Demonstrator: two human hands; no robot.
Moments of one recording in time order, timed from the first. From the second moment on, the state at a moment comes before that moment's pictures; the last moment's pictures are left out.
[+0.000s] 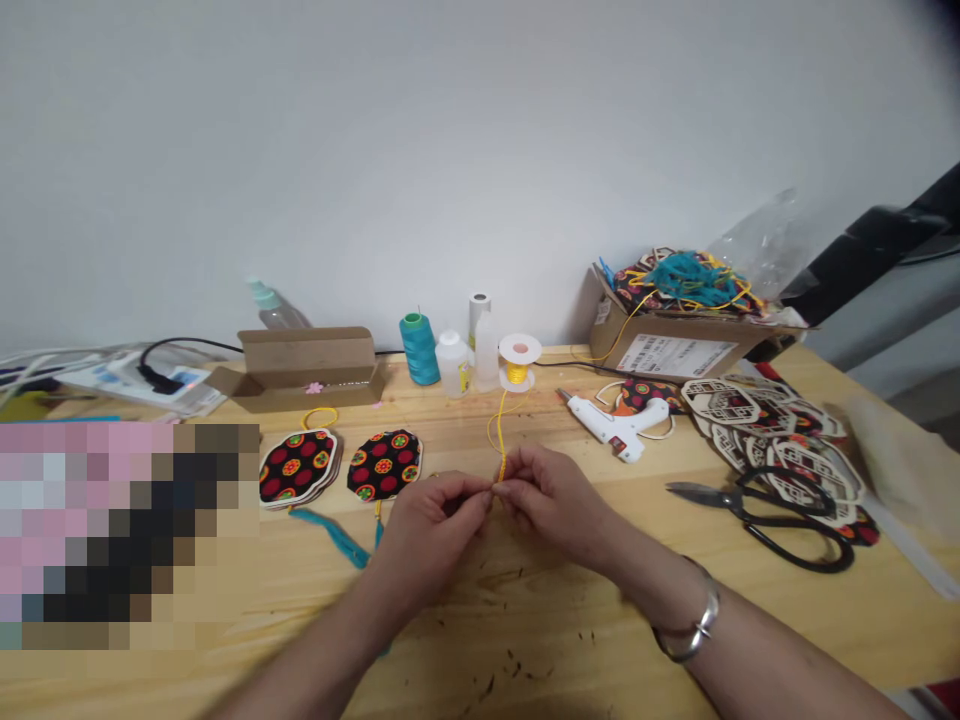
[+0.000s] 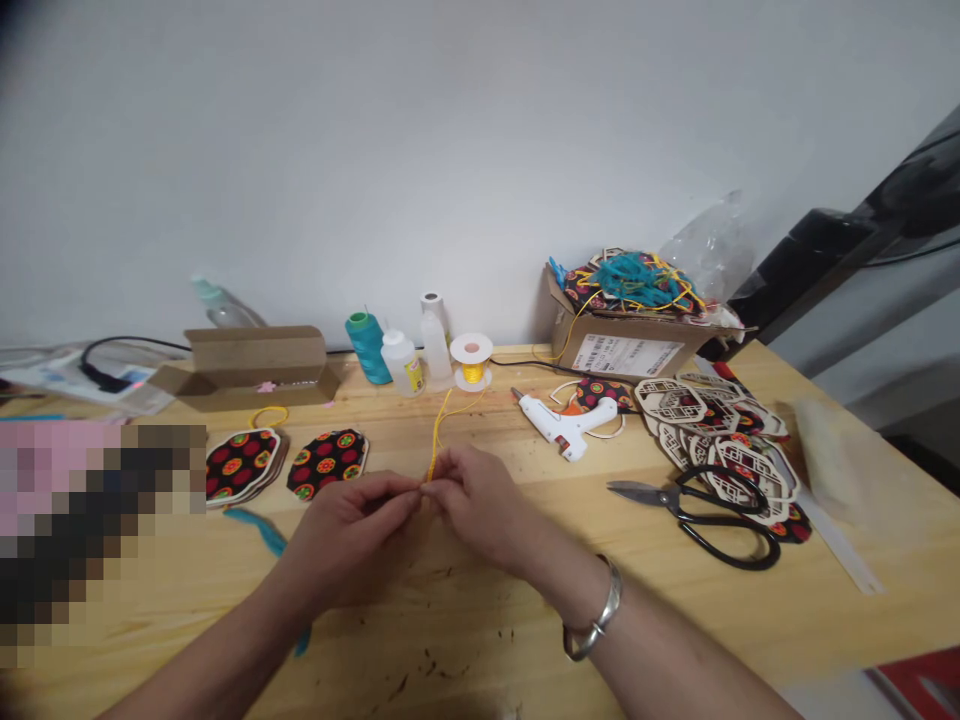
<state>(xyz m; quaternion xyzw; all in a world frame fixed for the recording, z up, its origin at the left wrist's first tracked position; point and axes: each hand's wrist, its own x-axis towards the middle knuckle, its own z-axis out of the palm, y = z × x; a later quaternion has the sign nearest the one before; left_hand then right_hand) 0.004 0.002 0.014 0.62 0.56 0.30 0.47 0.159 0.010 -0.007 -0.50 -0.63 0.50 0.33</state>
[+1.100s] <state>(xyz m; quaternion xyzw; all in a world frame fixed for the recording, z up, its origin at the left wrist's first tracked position) -0.006 0.009 0.006 0.45 0.49 0.33 0.67 0.168 0.017 0.010 -0.44 -0.53 0.65 0.30</state>
